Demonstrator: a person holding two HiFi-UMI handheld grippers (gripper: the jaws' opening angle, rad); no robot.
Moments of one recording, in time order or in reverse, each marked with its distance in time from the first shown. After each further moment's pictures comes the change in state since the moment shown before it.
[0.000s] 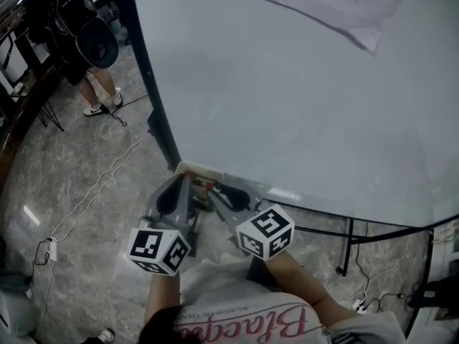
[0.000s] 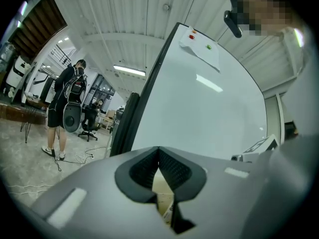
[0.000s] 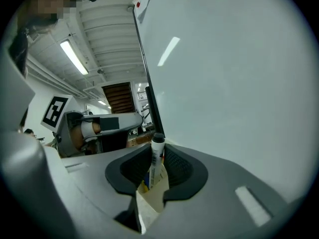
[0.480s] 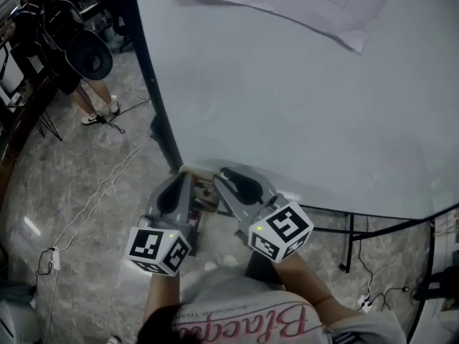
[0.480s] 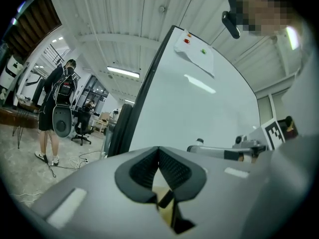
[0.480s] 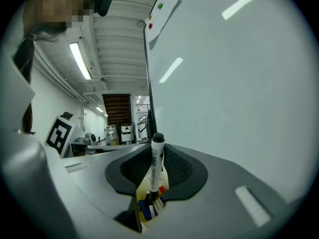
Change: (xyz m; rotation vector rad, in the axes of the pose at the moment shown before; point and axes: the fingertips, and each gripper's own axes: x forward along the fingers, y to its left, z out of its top) left arm 0.000 -0.006 0.020 0.030 -0.015 -0.067; right arm -0.026 0.010 0.076 -0.094 -0.197 -0.059
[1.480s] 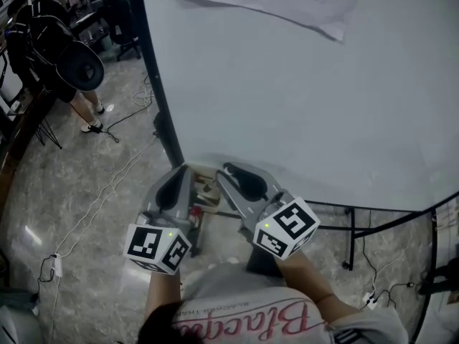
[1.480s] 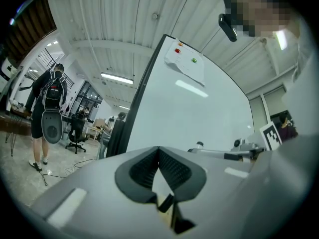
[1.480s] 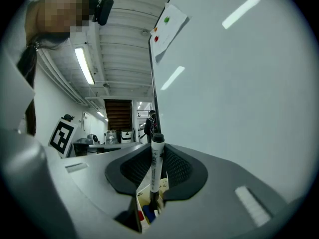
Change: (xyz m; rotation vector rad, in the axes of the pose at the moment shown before) left arm -0.007 -0.014 0.028 0.049 -0.067 -0.058; right arm -0.013 0.009 0.021 -0.014 -0.084 0.003
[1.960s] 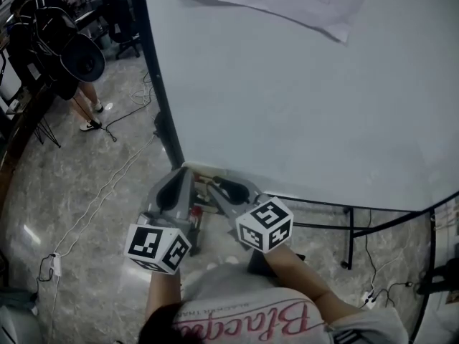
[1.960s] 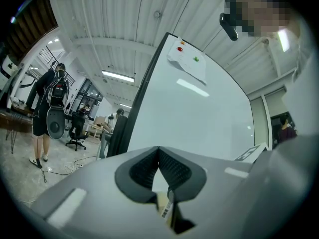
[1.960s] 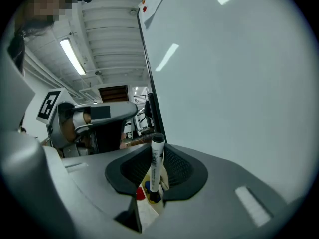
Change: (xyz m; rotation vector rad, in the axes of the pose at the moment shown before) left arm -0.003 0.004 -0.009 -0.017 0.014 -0.001; right arm 0.023 -0.002 -0.087 0.093 0.226 -0.009
